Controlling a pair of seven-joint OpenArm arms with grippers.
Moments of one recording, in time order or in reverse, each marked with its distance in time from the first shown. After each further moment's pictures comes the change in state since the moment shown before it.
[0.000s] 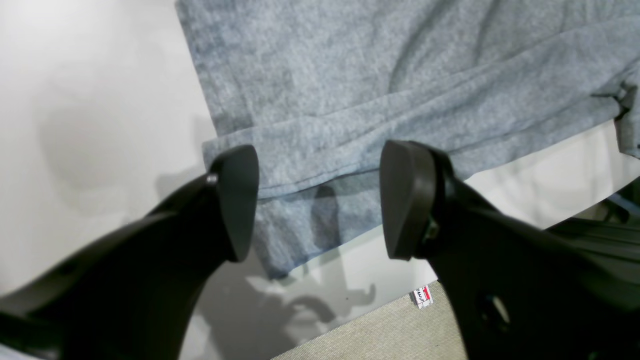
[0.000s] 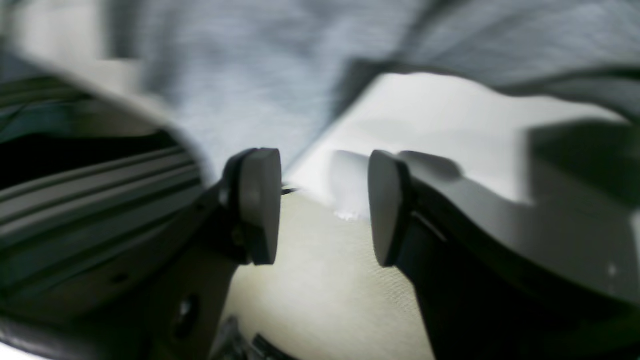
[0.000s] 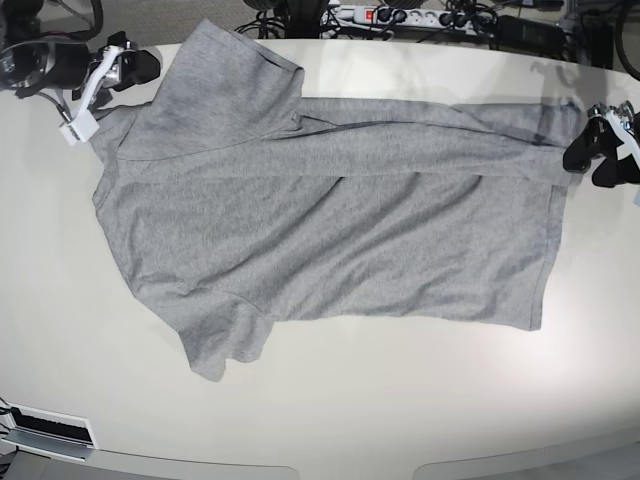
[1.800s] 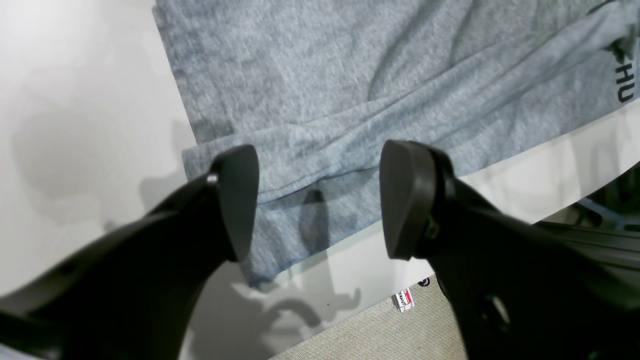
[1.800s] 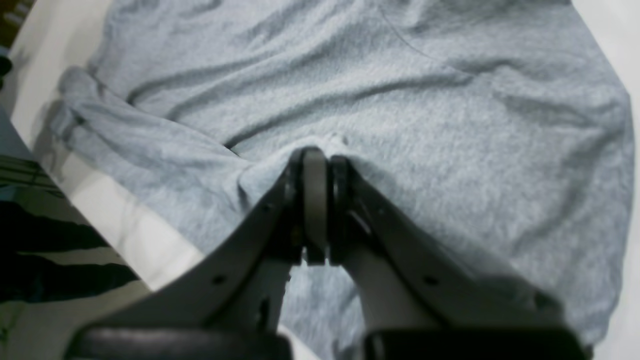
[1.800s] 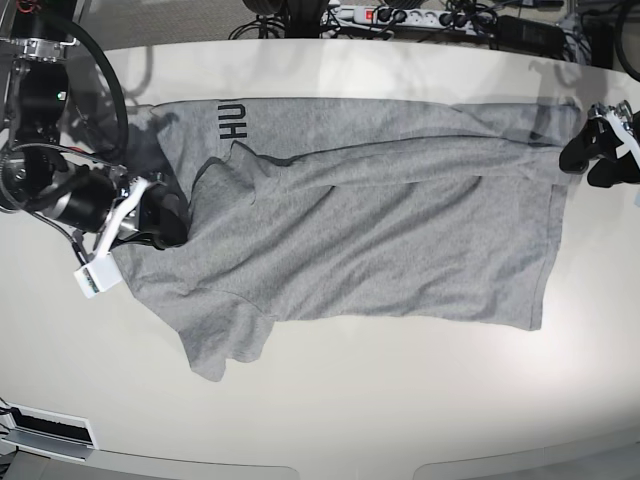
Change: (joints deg) left arm 0.0 0.0 0.0 0.0 -4.0 0.0 1.9; right arm 22.7 -5.9 -3.9 6.5 -1.7 -0.1 3.6
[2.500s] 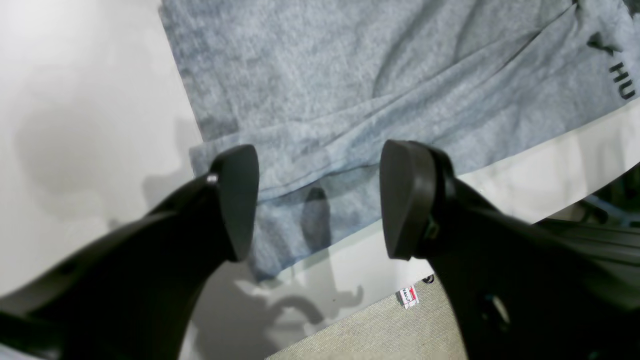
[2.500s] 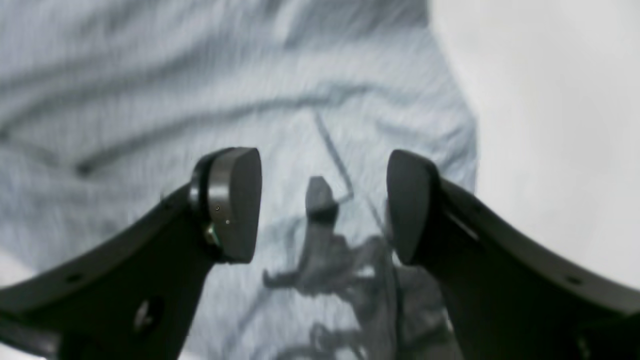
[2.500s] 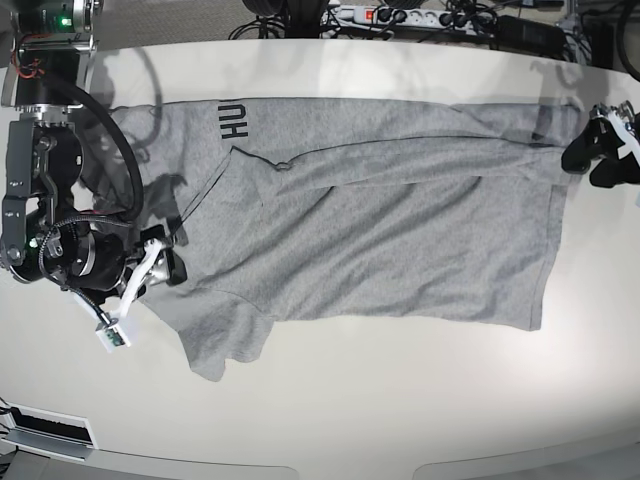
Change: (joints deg) left arm 0.0 -0.5 0.0 0.0 0.5 0.0 0.0; right arm 12.4 0.2 -7.7 -5.9 -21.9 -9.2 -2.6
